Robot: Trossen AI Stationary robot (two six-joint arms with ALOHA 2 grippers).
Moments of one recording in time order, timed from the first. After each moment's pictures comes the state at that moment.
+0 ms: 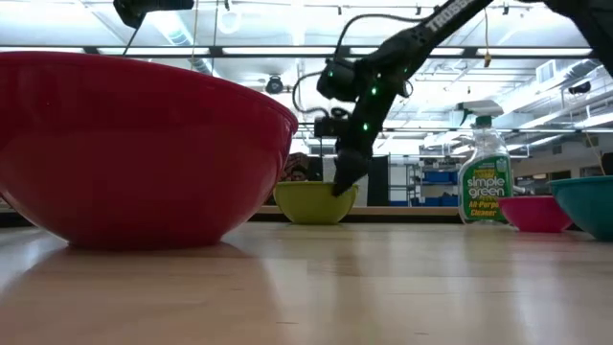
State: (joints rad) left arm -0.43 0.74 0.73 -0.26 -0.71 -0.16; right arm -0.41 1.94 1.36 -0.41 0.24 -0.47
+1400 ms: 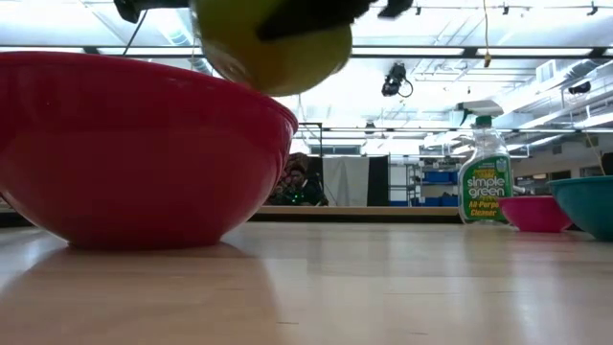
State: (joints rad) left arm -0.43 0.75 0.73 -0.19 -0.84 -0.11; right arm 0.33 1.80 1.36 -0.15 0.35 -0.45
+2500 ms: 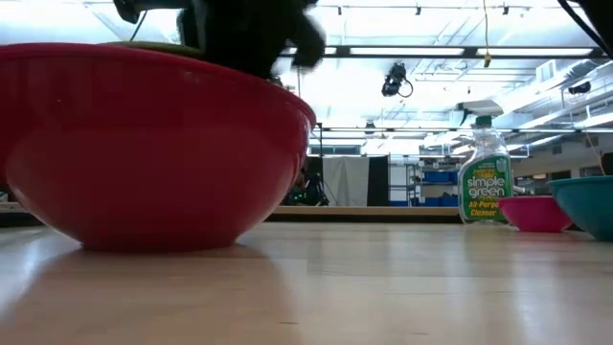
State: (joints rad) left arm -0.43 0.75 0.73 -0.20 -0.84 -0.11; right arm 0.29 2.28 2.03 -0.68 0.16 -0.47
